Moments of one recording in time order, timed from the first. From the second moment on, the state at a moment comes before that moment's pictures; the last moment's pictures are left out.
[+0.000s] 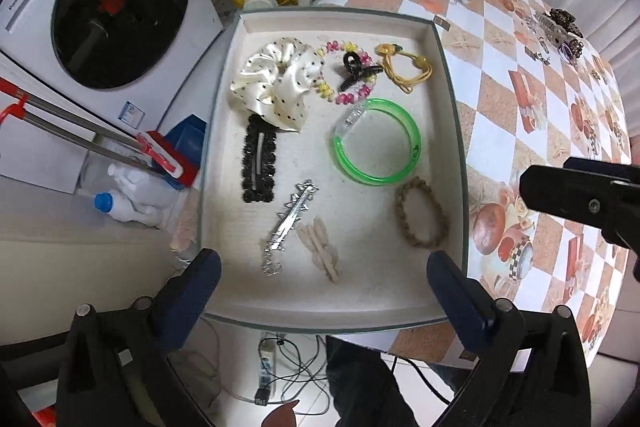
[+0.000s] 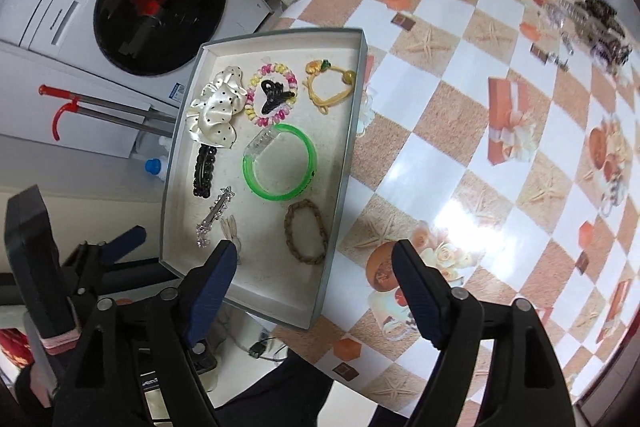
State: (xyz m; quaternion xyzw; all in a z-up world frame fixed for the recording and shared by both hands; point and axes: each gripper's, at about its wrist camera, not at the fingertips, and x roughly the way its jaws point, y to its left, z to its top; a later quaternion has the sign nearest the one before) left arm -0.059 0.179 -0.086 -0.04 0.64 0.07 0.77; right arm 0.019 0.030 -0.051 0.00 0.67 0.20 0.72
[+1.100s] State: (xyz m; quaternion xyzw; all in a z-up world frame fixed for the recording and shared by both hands) left arm -0.061 0.190 0.003 -0.03 0.60 0.10 0.79; right arm 0.018 0.056 0.040 -0.12 0.60 0.18 0.77
